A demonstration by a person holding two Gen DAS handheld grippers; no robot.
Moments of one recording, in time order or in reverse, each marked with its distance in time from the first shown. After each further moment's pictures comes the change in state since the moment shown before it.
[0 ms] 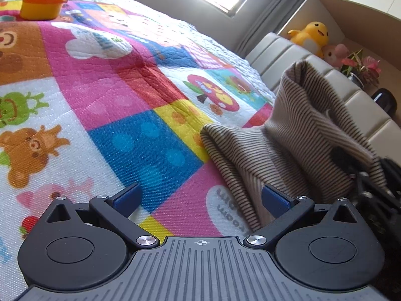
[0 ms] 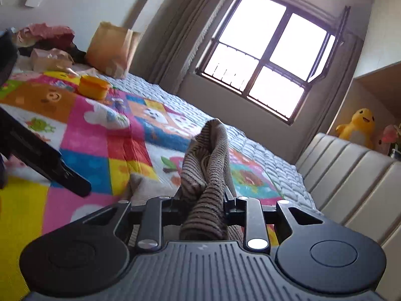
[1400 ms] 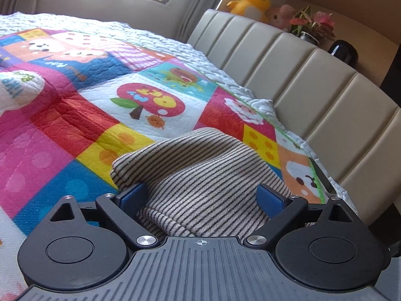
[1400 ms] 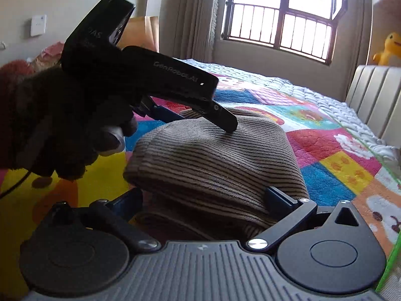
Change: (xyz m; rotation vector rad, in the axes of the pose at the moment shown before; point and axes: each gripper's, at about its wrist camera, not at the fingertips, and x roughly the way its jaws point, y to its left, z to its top) left arm 0.052 -0.047 0.036 0.287 0.074 -0.158; right arm 0.001 0.033 -0.061 0.299 0.175 0.211
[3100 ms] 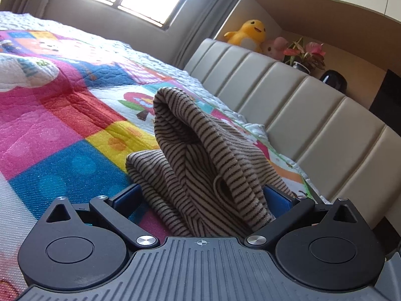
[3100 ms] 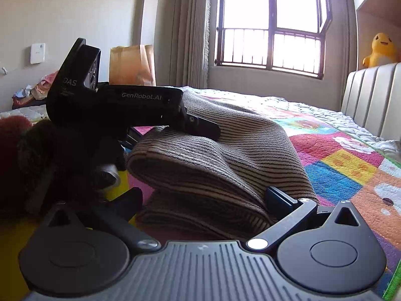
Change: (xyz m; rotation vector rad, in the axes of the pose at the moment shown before) left arm -0.011 0.022 -0.043 -0.053 -0.180 -0.068; right arm 0.008 -0.006 -0.024 0.077 -0.177 0.019
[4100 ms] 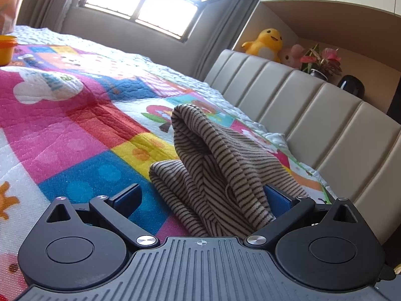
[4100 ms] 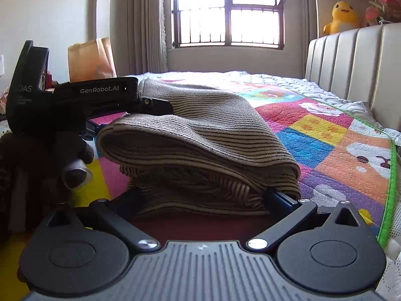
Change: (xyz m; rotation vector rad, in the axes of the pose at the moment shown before) left arm -0.014 -0.007 -0.001 0.016 -0.047 0.126; right arm -0.020 -0.002 -0.008 0.169 0.086 -0.160
